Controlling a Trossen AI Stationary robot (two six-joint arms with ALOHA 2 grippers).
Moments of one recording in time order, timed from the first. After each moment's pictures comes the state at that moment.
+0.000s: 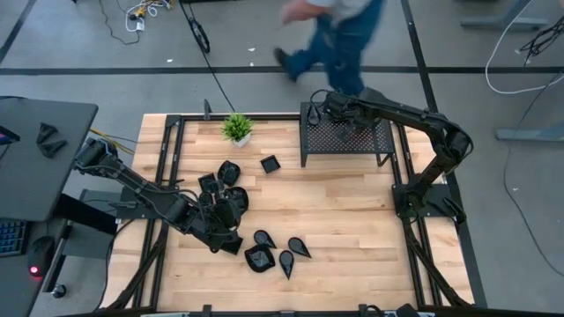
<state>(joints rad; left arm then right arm) -0.55 1.33 0.91 -0.54 -0.86 -0.41 -0.58 1.65 1.44 -1.37 0.55 0.36</state>
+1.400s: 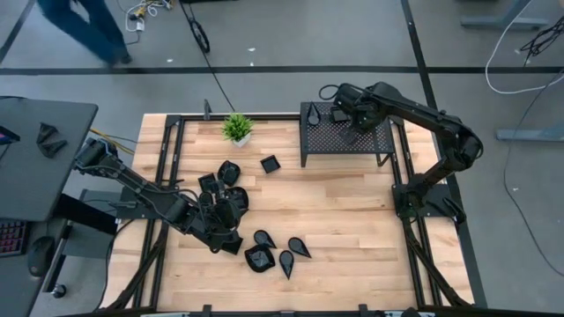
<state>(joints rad) -0.55 1.33 0.91 -0.52 -0.86 -0.41 -0.63 1.55 1.44 -1.38 0.30 0.25</state>
